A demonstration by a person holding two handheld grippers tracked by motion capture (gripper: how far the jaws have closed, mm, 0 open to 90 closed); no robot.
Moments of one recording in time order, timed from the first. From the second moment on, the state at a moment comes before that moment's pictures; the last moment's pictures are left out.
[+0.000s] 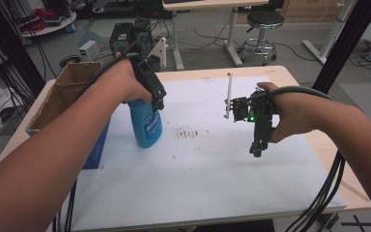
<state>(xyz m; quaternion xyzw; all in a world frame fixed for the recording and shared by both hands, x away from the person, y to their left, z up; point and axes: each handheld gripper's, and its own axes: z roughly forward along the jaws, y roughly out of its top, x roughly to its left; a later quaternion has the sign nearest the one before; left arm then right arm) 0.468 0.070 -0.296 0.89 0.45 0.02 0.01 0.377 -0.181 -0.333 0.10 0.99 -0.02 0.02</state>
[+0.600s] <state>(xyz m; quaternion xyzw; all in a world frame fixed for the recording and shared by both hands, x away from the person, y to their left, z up) 0.467 0.069 -0.294 0.89 0.45 0.02 0.01 0.378 -0.179 -0.335 0.11 0.99 -0.01 0.02</state>
